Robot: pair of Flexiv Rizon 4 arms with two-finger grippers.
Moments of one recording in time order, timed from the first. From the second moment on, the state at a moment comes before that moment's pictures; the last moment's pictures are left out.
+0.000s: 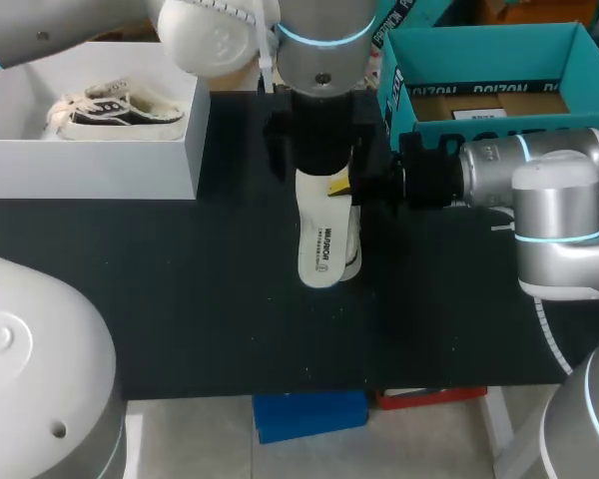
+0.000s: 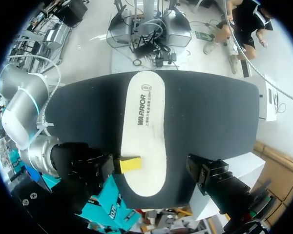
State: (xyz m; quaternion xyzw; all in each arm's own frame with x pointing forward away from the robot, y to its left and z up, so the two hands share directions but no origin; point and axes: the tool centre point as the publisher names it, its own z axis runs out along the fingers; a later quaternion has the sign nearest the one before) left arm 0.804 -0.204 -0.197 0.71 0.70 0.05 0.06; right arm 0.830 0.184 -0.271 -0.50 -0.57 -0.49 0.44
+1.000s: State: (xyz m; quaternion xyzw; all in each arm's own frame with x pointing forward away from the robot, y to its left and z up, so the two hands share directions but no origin) left arm 0.747 -0.173 -0.231 0.69 0.72 -0.01 0.14; right arm 0.830 0.184 -0.271 -0.50 -0.57 -0.49 0.44
